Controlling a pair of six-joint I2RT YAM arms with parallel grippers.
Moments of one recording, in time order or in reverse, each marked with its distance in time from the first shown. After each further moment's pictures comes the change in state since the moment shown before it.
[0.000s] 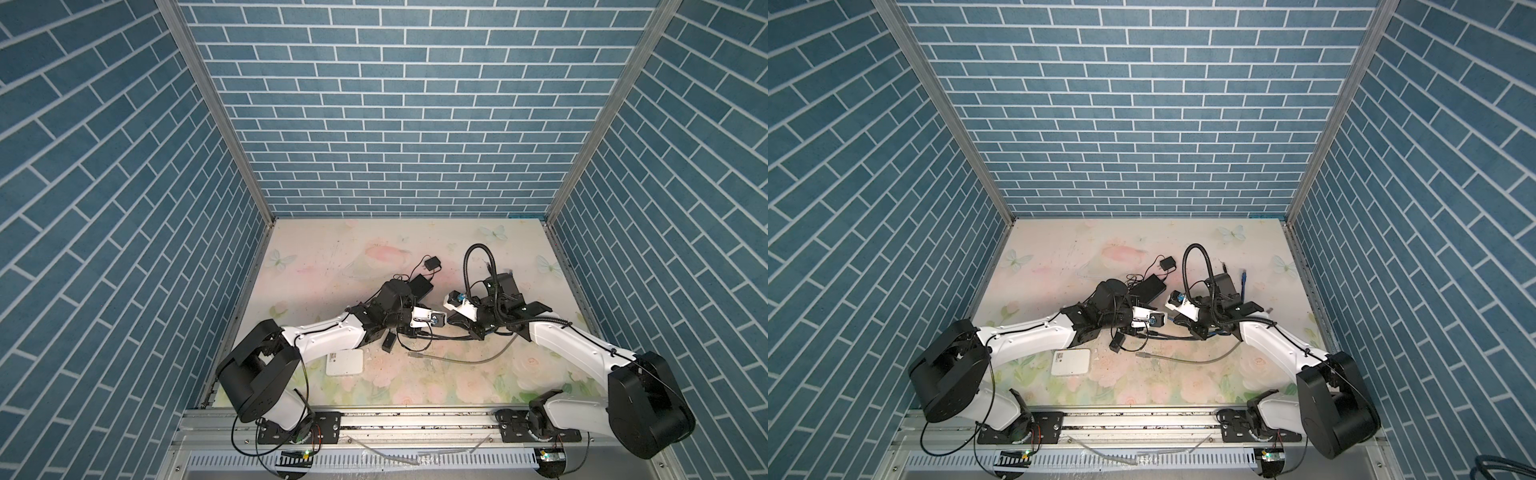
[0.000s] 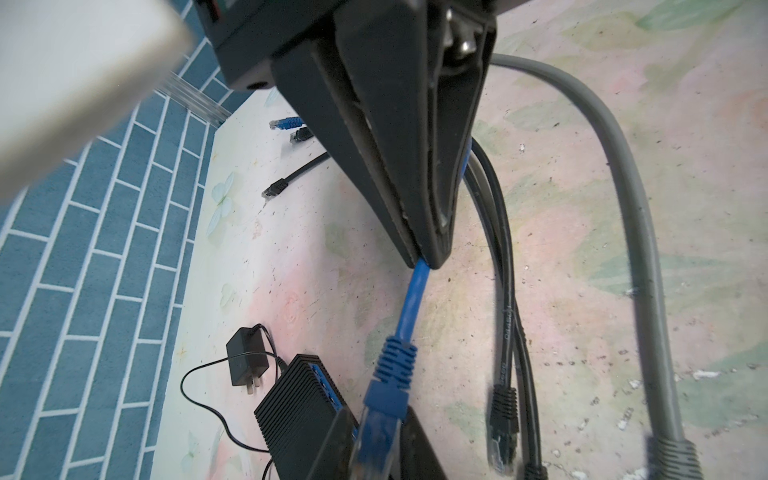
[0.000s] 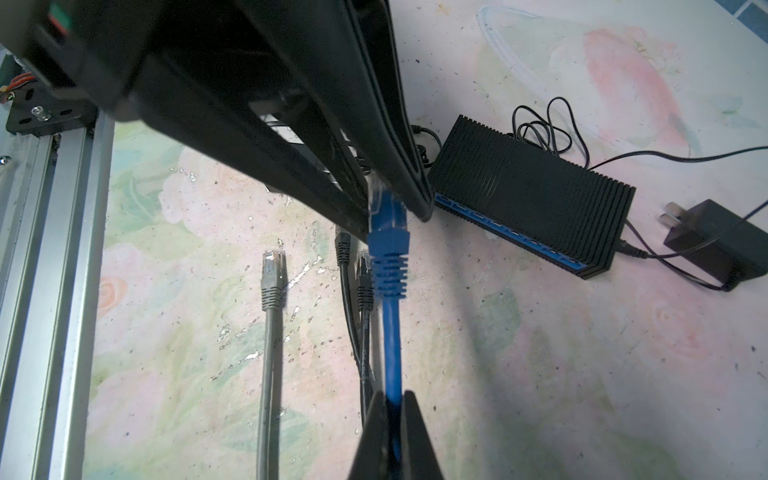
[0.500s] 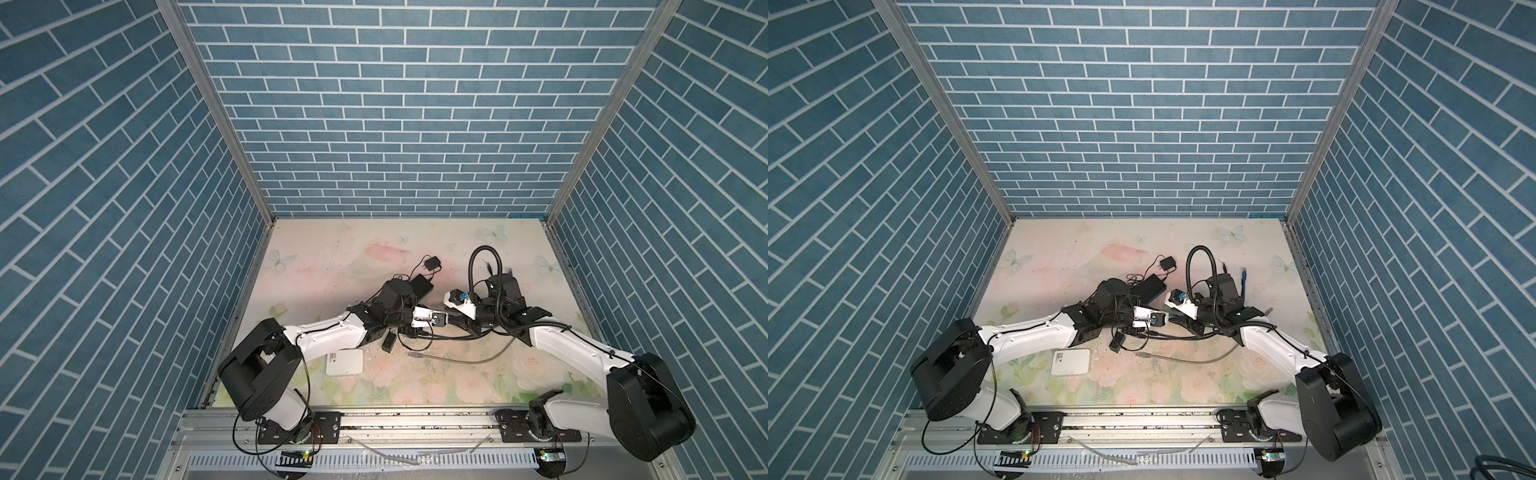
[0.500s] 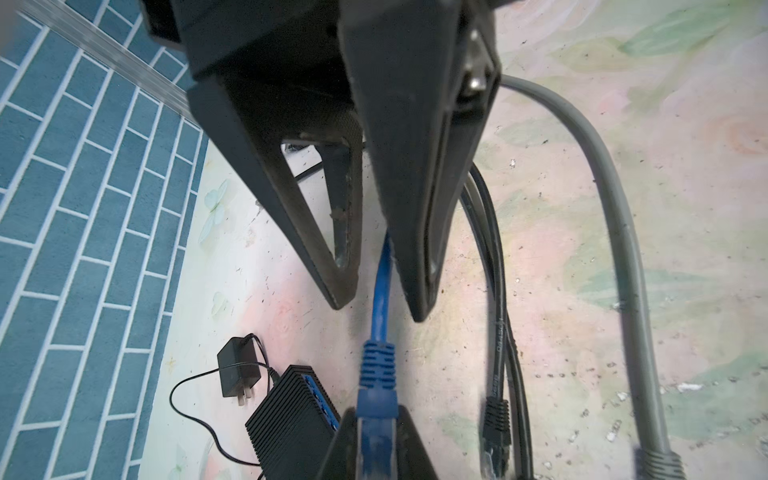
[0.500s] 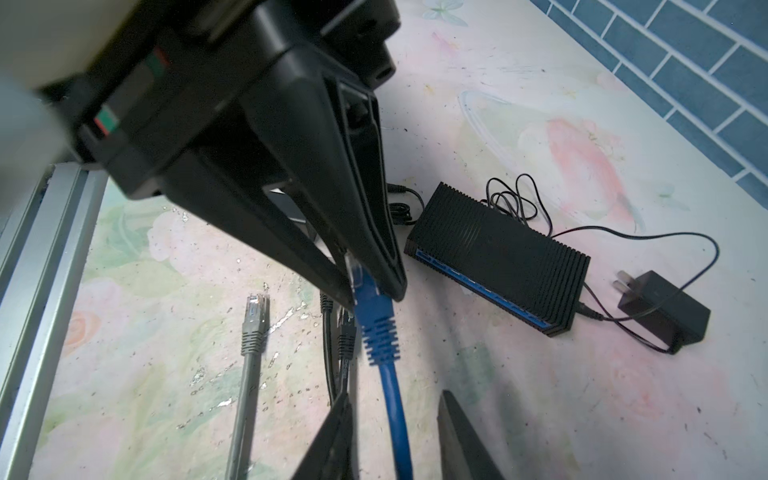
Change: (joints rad) left arm -0.002 0.016 0.018 -0.003 0.032 -0.022; right arm 0.013 -0.011 -0.084 0.256 -0.068 0.019
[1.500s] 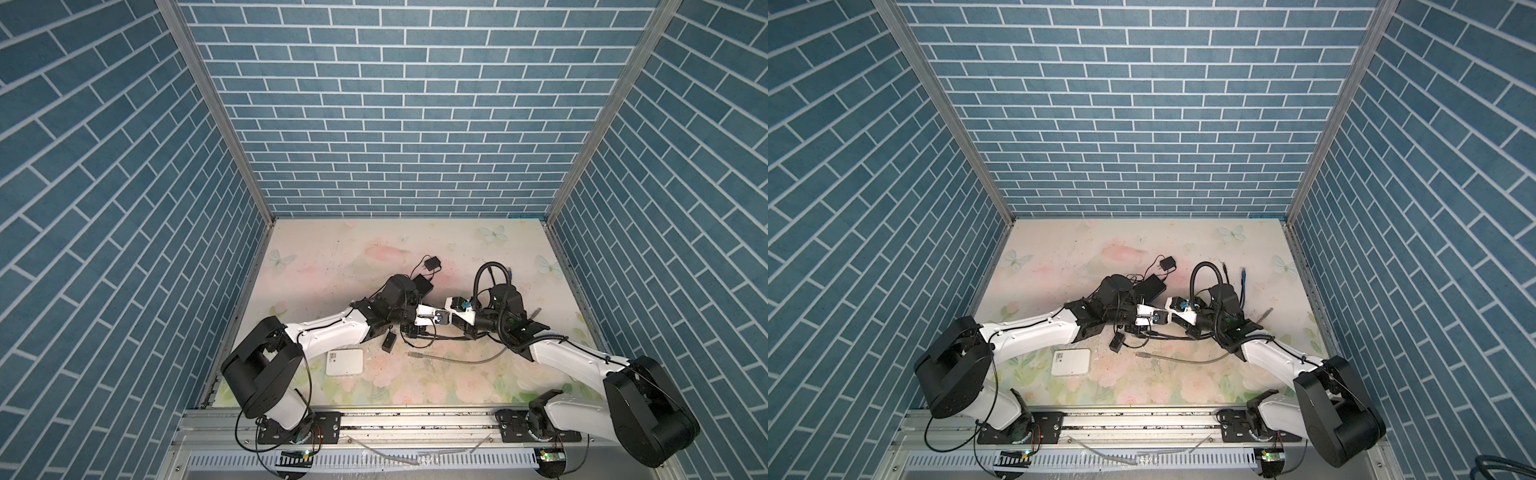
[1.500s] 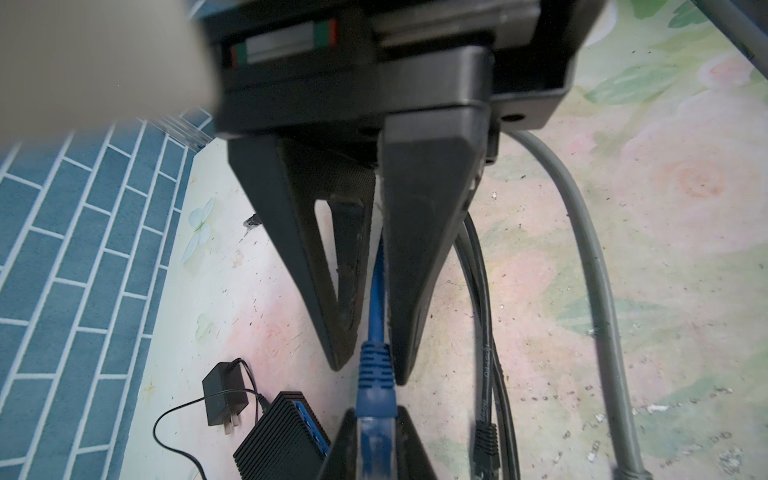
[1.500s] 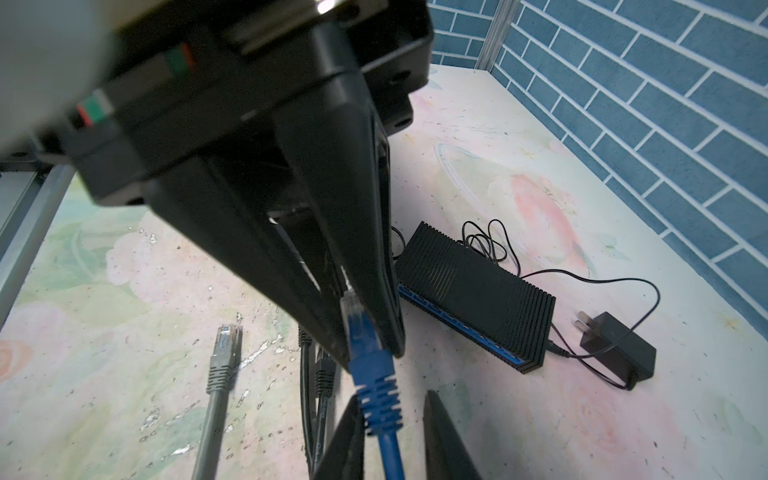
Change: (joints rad) left arm -0.002 0.020 0.063 -0.065 0.062 -0.012; right arm 0.023 -0.033 -0.137 0.311 0.029 0.062
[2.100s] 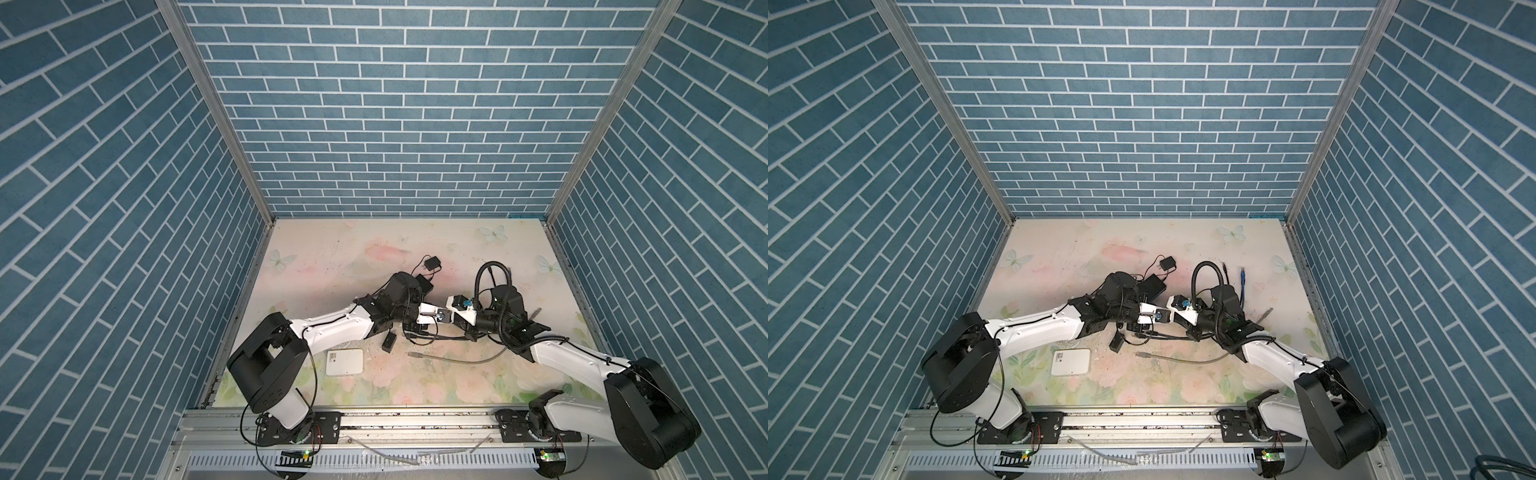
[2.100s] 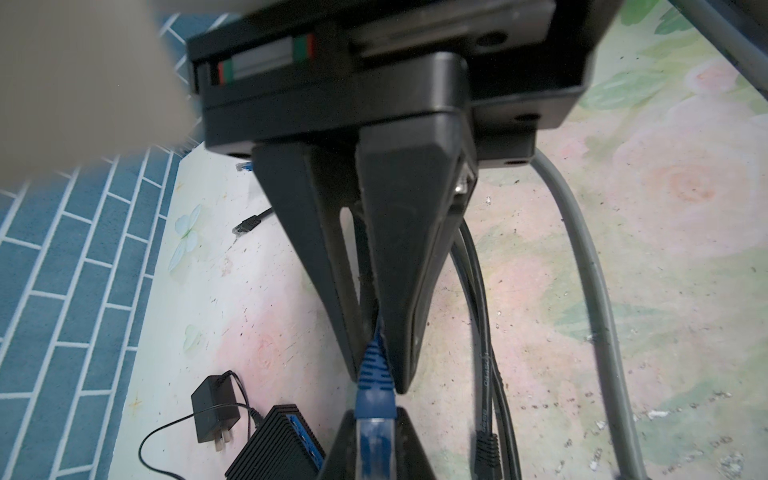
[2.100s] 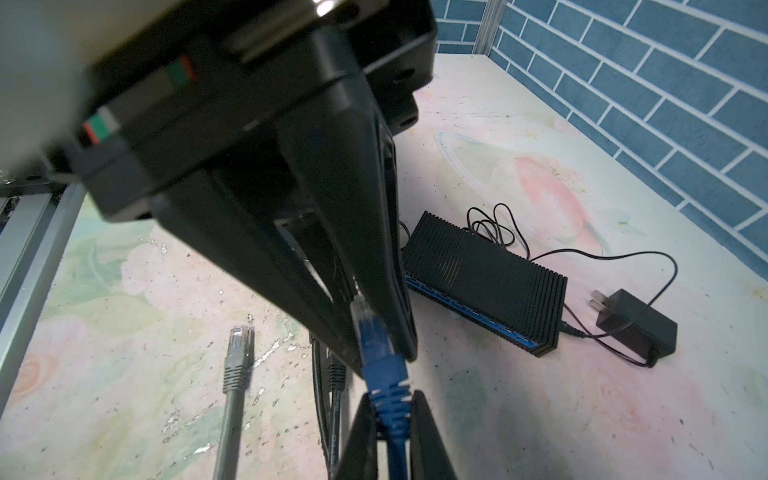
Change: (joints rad) left arm 0.003 0.039 0.042 -0.034 0.028 0.012; right arm -0.003 -0.006 -0.014 -0.012 -0.004 0.071
